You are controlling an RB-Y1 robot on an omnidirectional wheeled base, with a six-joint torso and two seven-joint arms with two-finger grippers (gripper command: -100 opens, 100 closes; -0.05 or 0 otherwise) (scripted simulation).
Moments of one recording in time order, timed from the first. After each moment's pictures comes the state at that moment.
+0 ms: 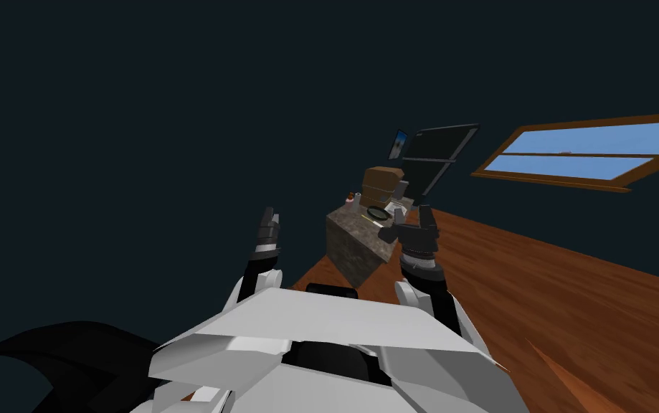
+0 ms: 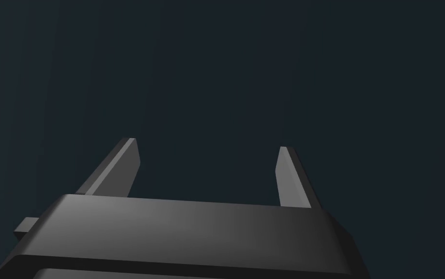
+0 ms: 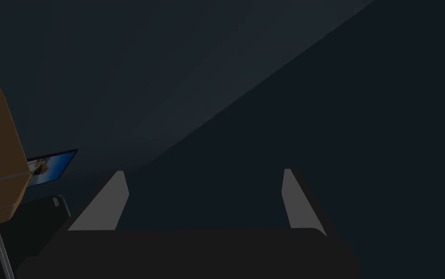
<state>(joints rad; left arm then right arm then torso) 0.55 -0.05 0.03 -2.22 -0.04 -0.42 -0.15 0.48 -0.18 0.04 -2.28 0.03 -0.63 -0.04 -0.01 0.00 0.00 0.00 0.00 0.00</state>
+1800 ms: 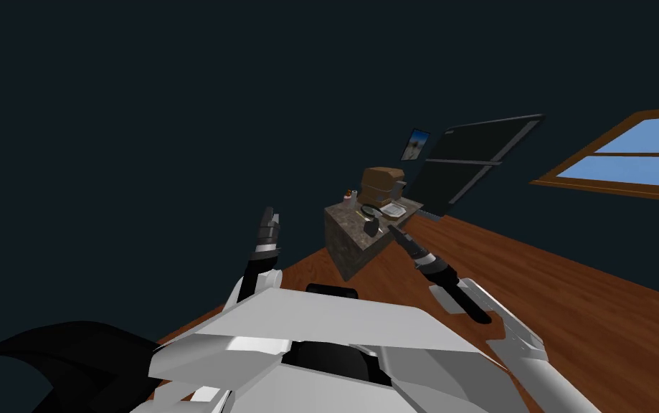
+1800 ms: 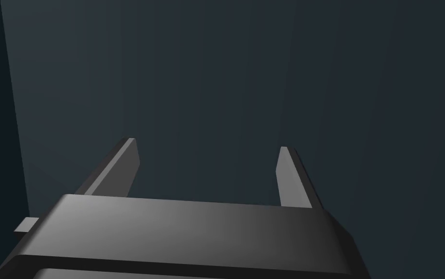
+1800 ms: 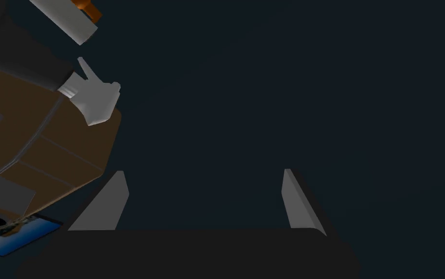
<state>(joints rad) 0.55 -0.05 0.03 -2.22 -0.04 -0.42 -0.15 0.38 -0.70 -0.06 -1.84 0.23 -0.67 0.02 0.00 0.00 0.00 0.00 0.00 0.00</state>
